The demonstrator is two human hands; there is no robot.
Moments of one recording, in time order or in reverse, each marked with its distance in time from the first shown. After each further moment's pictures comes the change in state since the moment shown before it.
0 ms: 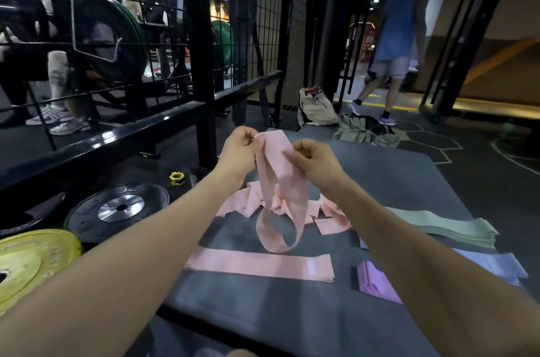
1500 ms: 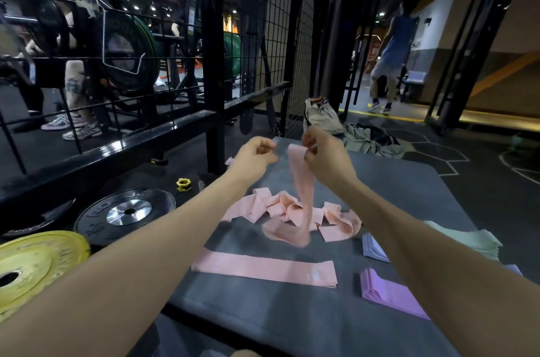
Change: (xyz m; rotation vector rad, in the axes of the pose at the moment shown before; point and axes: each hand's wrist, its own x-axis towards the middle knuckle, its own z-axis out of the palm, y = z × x) left_hand -0.012 0.018 0.001 0.234 -0.069 0.005; right_hand -0.003 -0.035 -0.009 -0.633 0.190 -0.210
